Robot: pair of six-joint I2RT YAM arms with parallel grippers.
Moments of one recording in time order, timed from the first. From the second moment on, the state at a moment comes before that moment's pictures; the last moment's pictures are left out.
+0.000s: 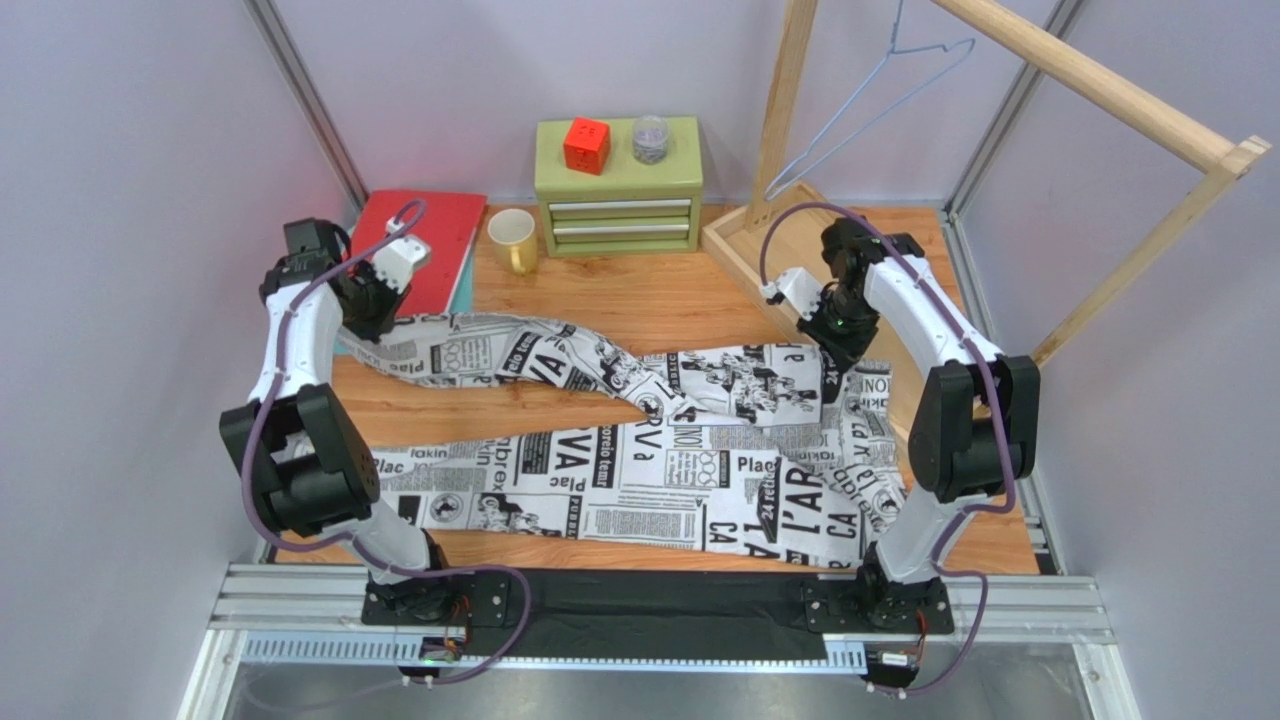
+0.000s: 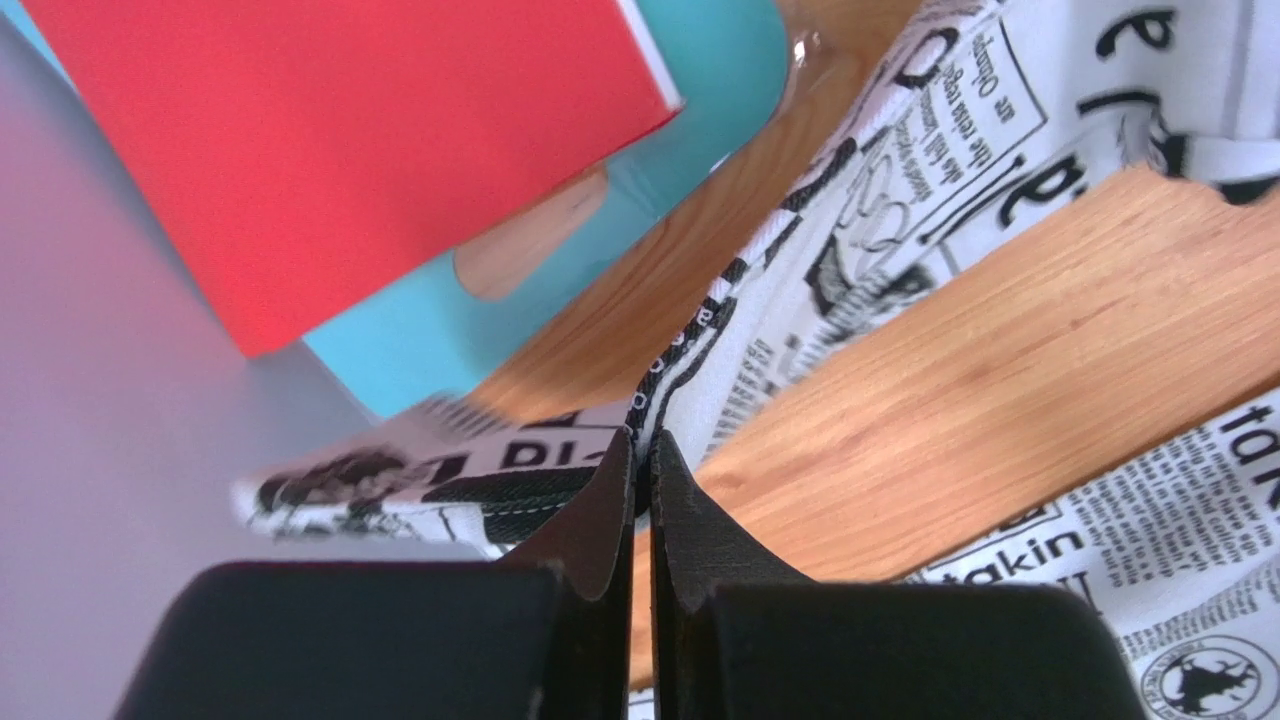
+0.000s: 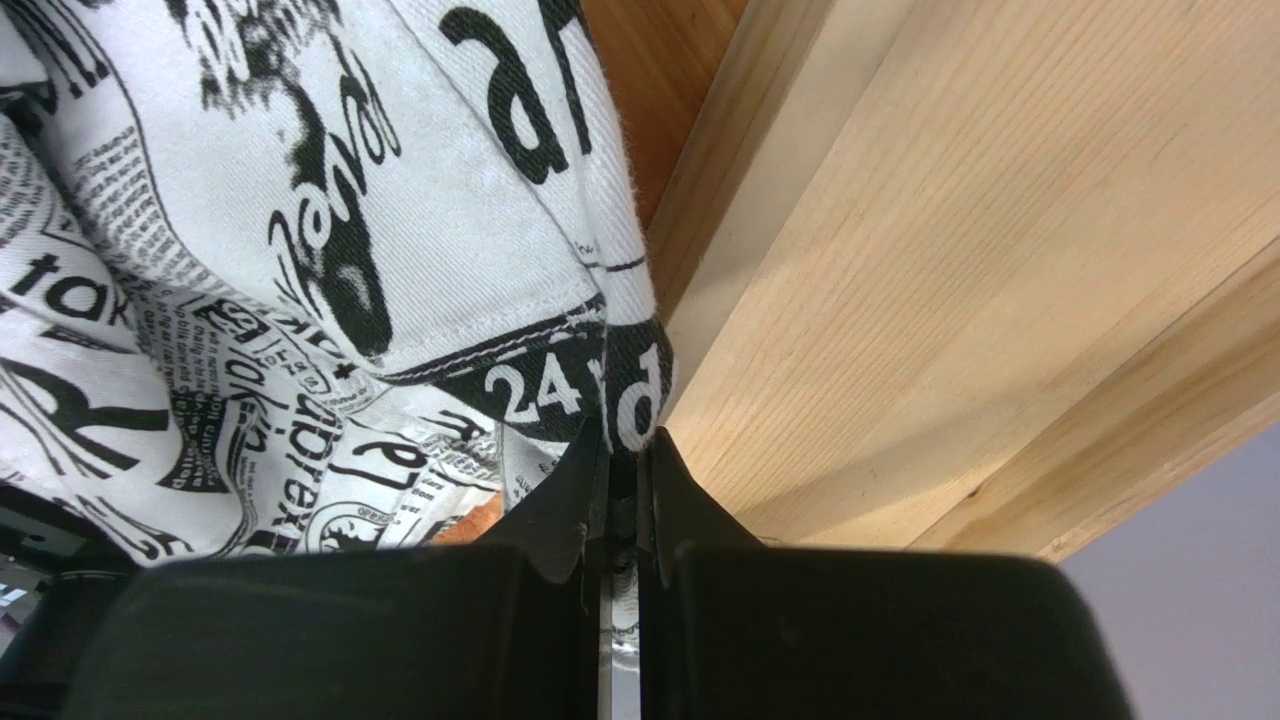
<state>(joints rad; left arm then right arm) 0.31 1.62 1.36 -0.79 0.34 0.90 0.15 1.76 1.49 -1.14 -0.03 -0.83</state>
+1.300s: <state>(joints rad) 0.63 1.61 1.29 -0.75 0.43 1.22 0.07 1.82 1.53 -1.12 0.00 -0.86</state>
